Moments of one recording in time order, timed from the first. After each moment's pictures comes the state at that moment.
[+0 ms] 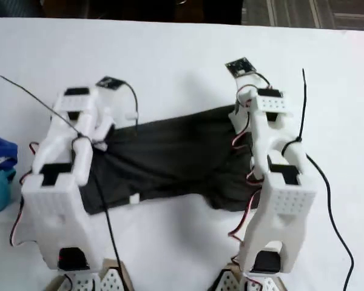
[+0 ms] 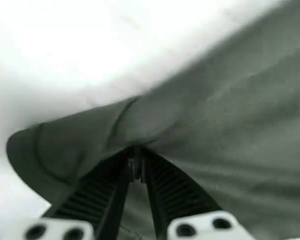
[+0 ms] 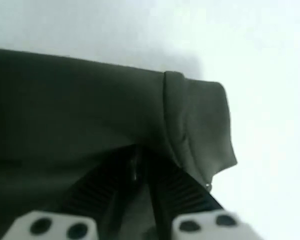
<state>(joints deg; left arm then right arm) -11.9 34.7 -10.0 80.7 -20.0 0.5 36.8 -13.3 61.3 27.5</state>
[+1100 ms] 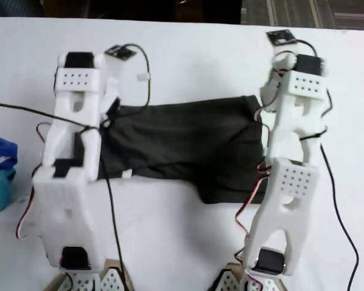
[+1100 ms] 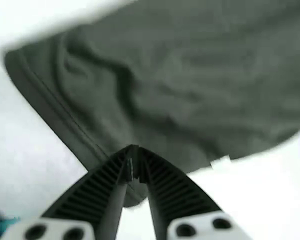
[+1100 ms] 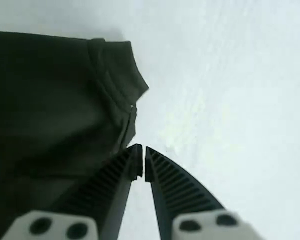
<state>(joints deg) -6.6 30.8 -29.8 100.4 -21.8 8.5 48.5 -62.2 100.0 23.3</state>
